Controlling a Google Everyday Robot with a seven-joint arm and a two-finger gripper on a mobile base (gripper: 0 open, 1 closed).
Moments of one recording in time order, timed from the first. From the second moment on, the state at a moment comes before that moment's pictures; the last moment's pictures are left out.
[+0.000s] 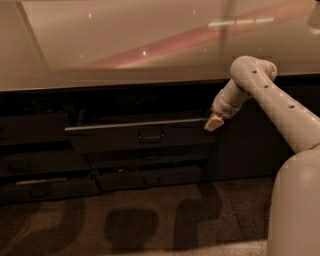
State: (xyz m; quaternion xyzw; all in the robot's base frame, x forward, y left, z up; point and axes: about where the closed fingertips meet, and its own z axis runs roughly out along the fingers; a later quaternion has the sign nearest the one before) arm 0.714 -0.213 0.651 -0.61 0.77 0.08 0.17
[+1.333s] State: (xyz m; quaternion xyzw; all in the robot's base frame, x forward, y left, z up) arm 0.700 -0.220 0.661 -0.61 0.77 0.06 0.18
